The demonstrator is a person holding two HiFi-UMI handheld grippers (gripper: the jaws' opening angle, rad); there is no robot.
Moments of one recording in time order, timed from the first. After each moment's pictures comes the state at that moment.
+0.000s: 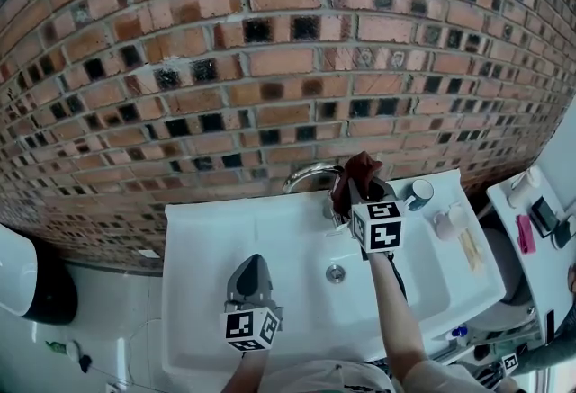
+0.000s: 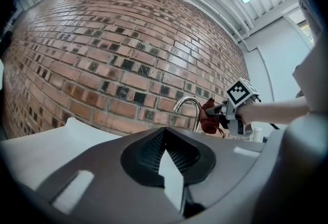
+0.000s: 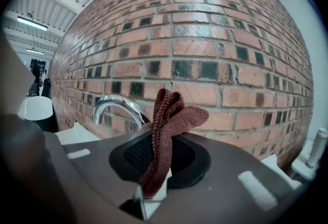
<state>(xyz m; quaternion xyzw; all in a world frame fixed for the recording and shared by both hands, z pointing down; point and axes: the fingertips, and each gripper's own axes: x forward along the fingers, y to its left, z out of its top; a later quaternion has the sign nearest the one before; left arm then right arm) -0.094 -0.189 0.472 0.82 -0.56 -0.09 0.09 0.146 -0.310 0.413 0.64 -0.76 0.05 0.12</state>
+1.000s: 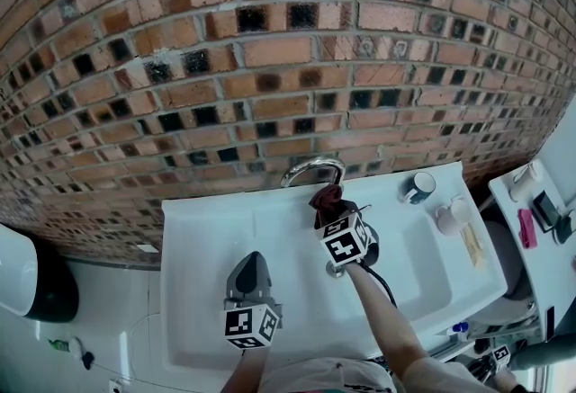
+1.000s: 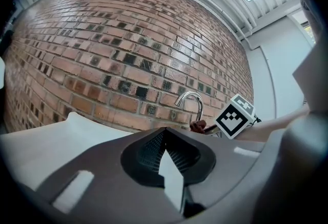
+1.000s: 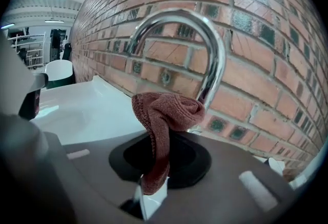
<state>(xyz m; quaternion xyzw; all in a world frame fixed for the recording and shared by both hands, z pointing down) -0.094 -0.192 0.487 0.82 -0.56 -0.07 0.11 0.083 -0.303 0.539 0.54 -0.77 0.06 0.32</state>
